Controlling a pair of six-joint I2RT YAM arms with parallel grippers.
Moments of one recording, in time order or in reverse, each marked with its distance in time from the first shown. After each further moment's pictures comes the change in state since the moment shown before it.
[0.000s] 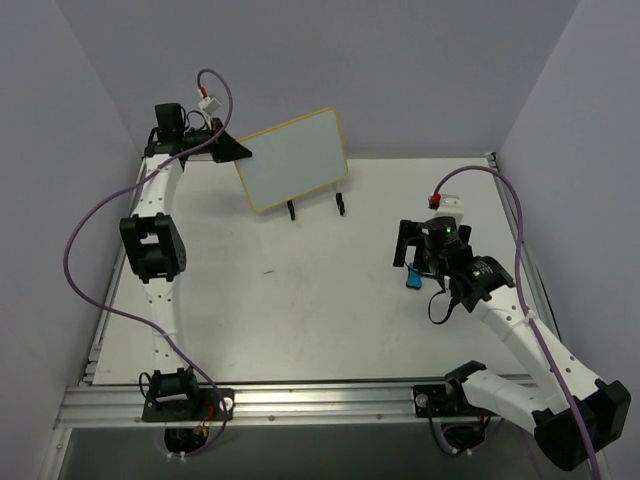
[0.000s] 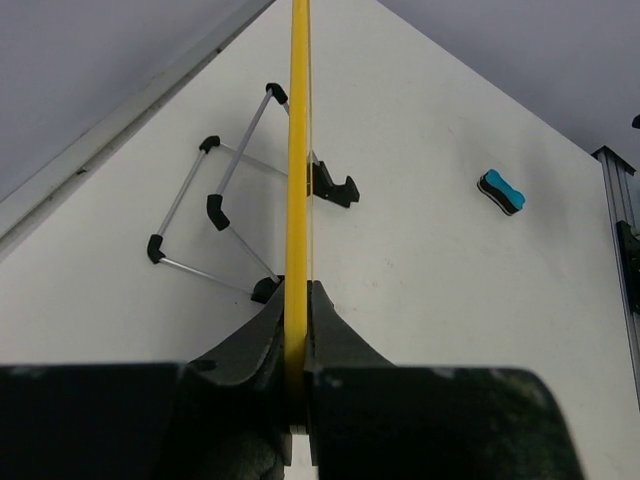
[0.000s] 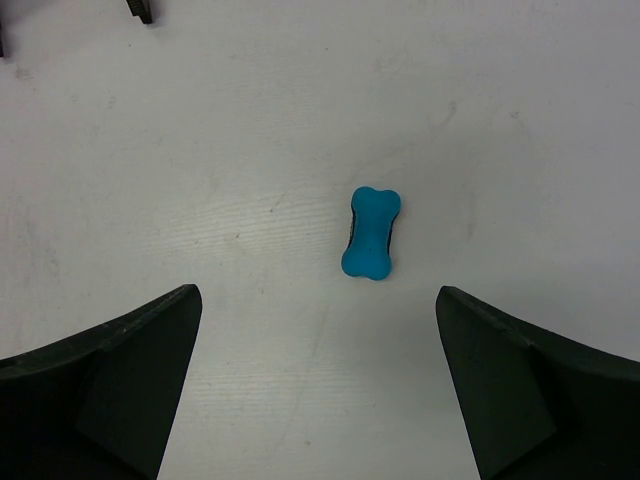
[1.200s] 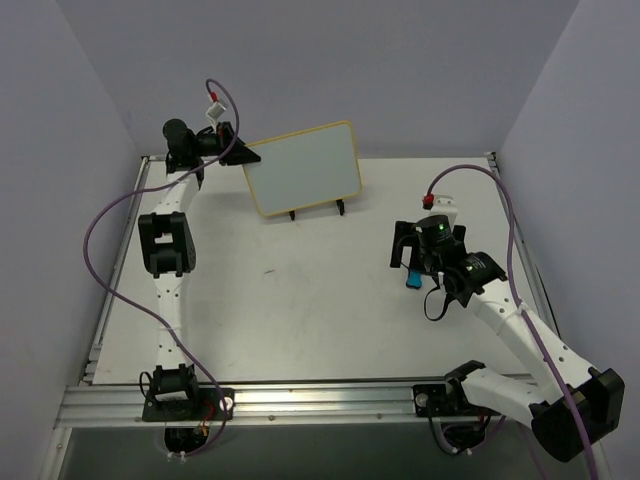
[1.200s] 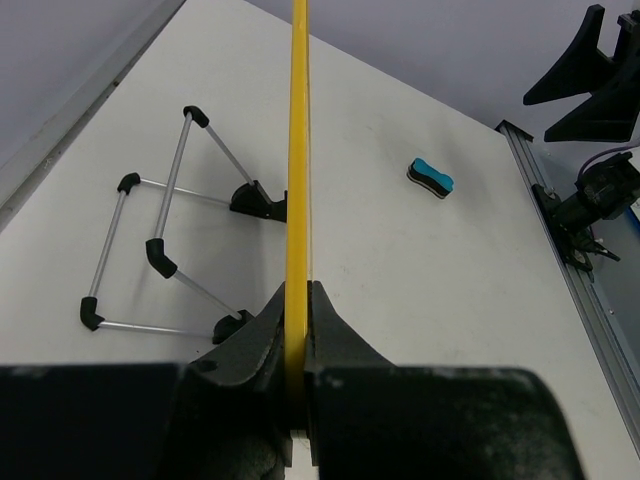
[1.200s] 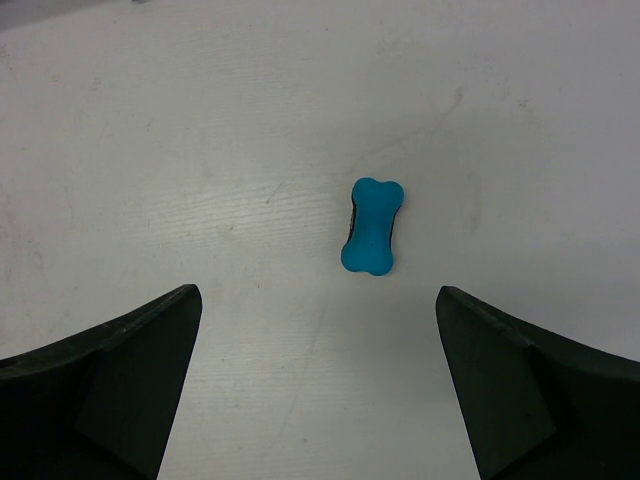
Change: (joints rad) left arm -0.023 0.187 -0.046 1.148 0.251 -0.906; right arm 0.007 0.047 0.000 0.000 0.000 0.000
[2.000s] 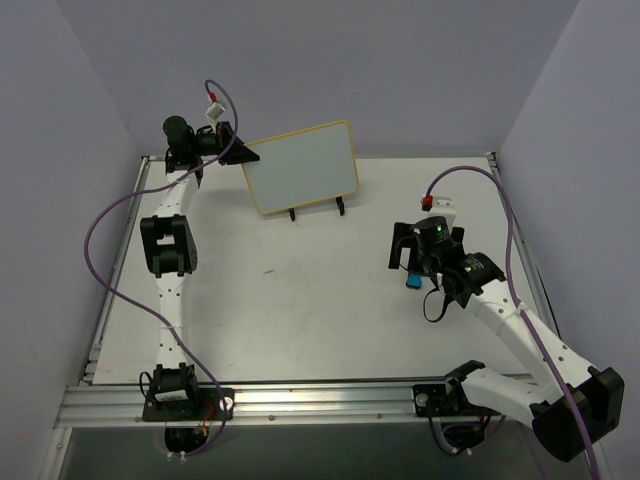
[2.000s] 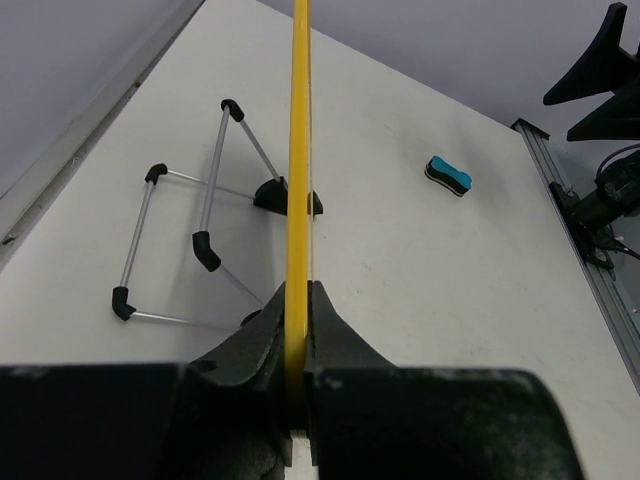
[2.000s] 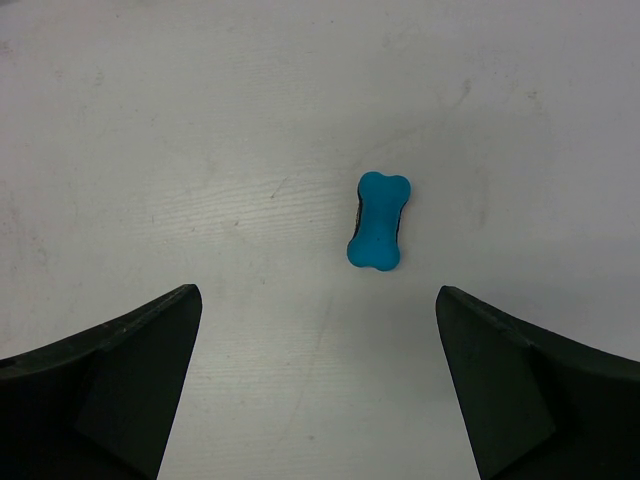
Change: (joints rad) left arm 0.008 0.077 0.144 -0.163 0.004 0.126; right arm 0.013 0.000 -0.008 0.000 0.003 0.021
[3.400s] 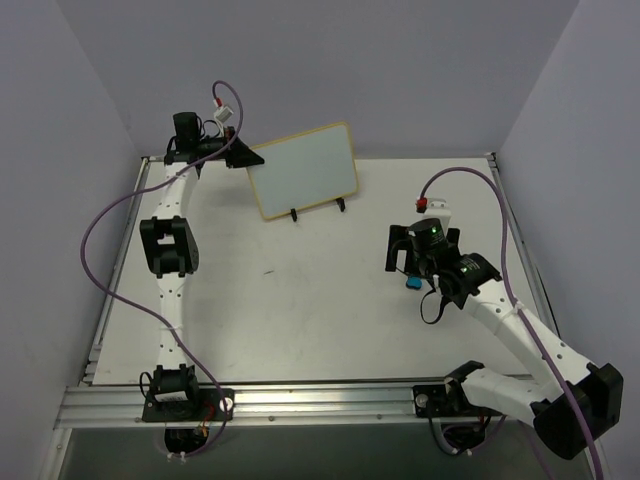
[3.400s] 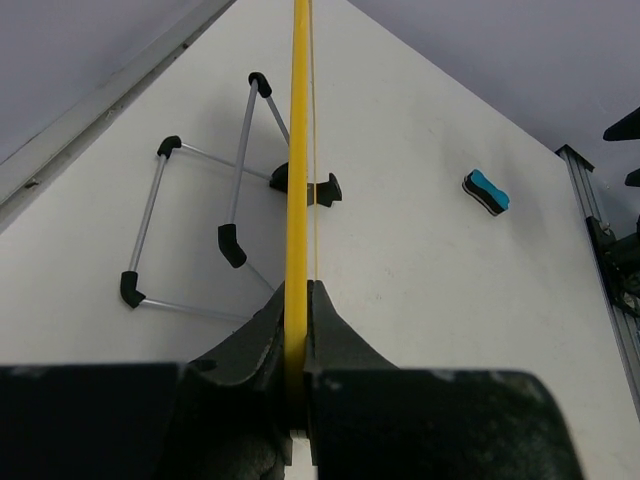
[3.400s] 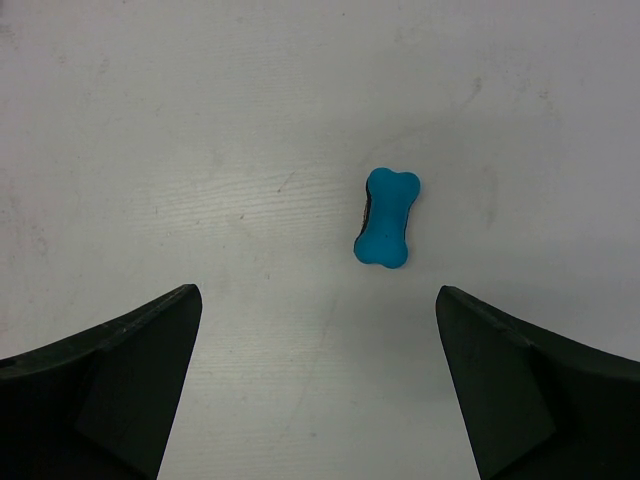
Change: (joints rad) left arm -0.020 -0.023 0.109 -0.866 -0.172 0.624; right arm 0.034 0.013 0.000 0.000 0.014 0.002
